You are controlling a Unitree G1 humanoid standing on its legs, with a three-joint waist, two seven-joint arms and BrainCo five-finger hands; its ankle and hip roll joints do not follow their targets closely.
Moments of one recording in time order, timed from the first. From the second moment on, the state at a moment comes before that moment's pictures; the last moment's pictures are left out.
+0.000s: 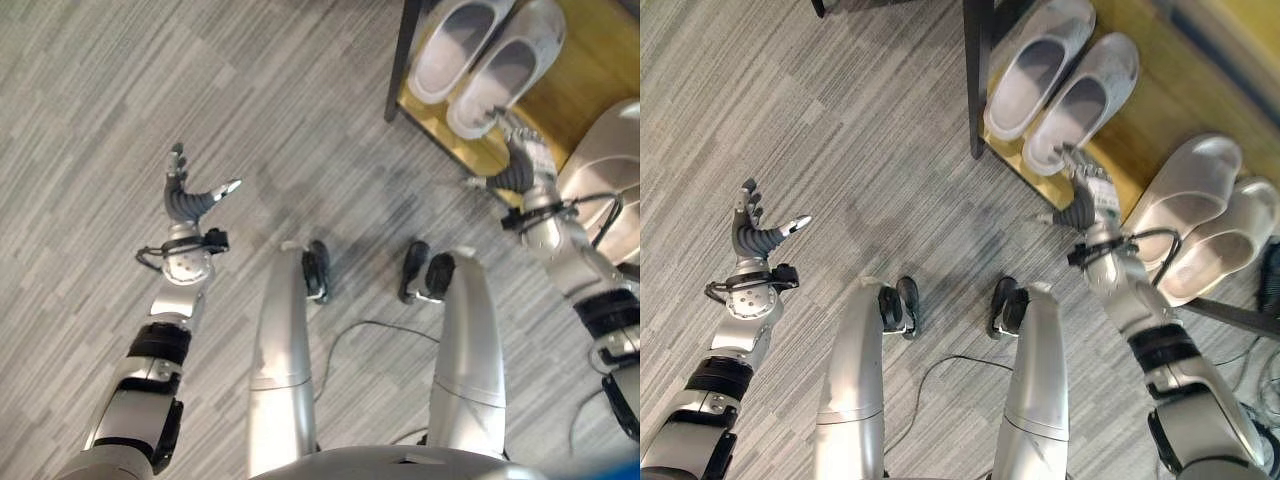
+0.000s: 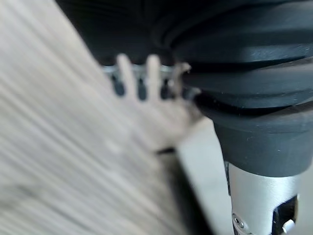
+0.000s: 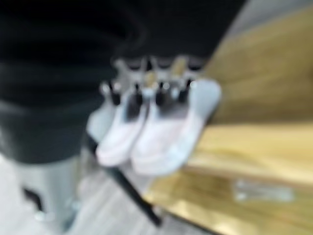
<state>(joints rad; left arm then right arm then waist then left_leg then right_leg) -0.39 0.51 -0.11 0.45 -0.26 -0.32 0.42 -0.42 -0.71 0.32 0.39 -0.44 -0.14 -0.40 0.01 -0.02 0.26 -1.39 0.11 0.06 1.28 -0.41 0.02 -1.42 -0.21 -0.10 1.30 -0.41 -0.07</state>
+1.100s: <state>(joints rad) -0.20 0.37 -0.64 0.57 0.01 -0.25 0.00 0.05 -0.28 0.25 1.19 -0.07 -0.10 -0.16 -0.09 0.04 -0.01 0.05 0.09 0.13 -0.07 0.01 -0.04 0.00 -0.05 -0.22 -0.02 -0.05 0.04</state>
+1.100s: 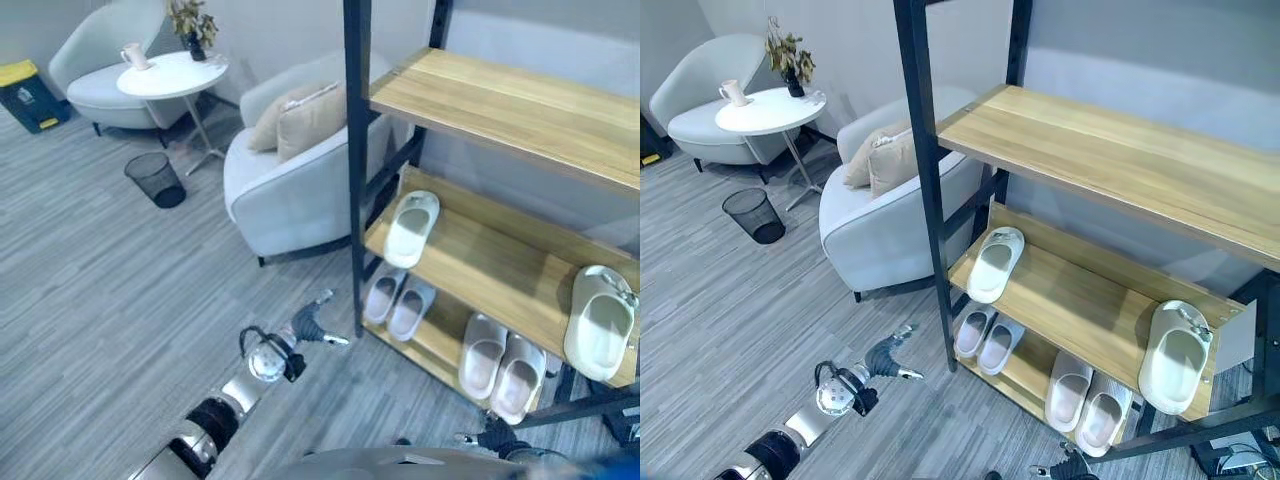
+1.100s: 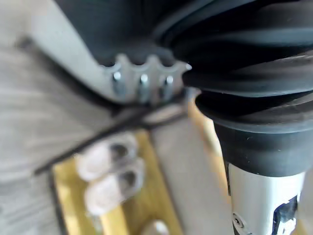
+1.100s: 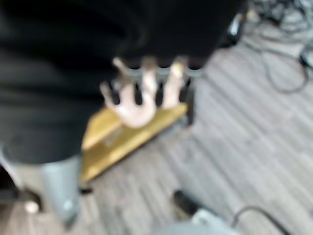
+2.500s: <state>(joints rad) -0.59 0.24 -0.77 0.58 0.35 -0.26 0.28 0.04 -0.25 0.18 1.16 0.06 -0.13 -0.29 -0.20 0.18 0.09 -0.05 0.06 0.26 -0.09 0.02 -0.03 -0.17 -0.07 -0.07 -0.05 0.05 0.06</state>
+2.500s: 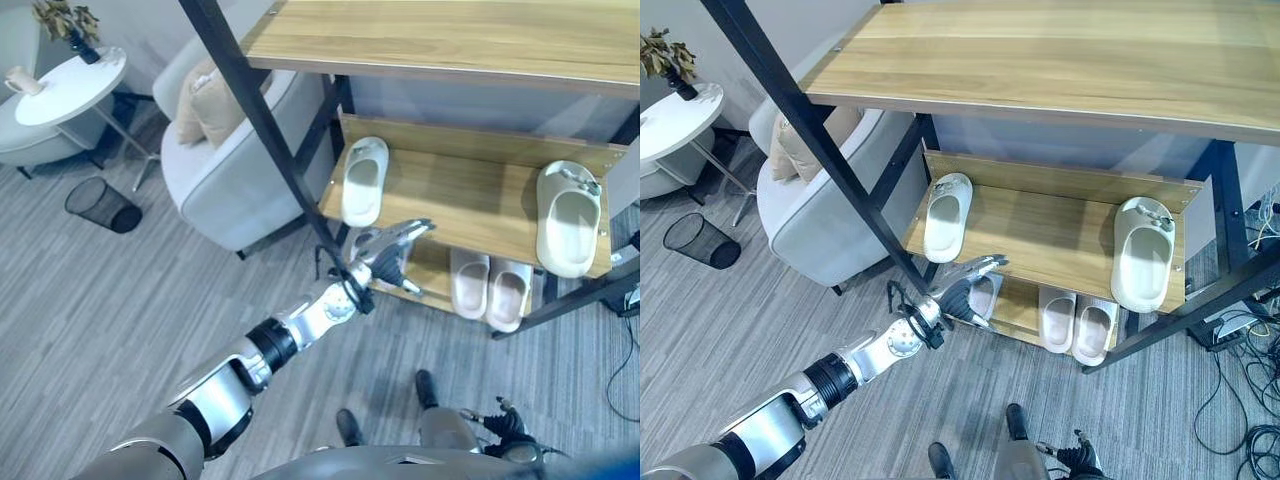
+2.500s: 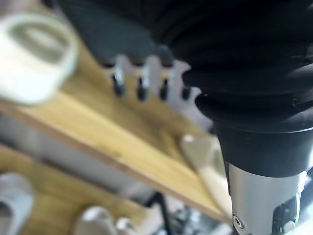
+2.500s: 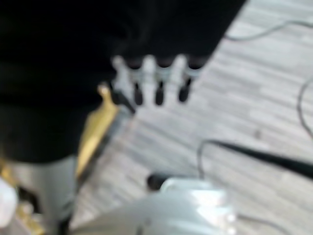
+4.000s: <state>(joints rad) -1.06 0.41 -0.70 0.91 0.39 -0.11 0.54 -0.05 -0.25 0.23 1.19 0.08 -0.18 -0.37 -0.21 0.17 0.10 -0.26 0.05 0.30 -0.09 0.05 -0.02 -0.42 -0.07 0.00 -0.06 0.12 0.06</state>
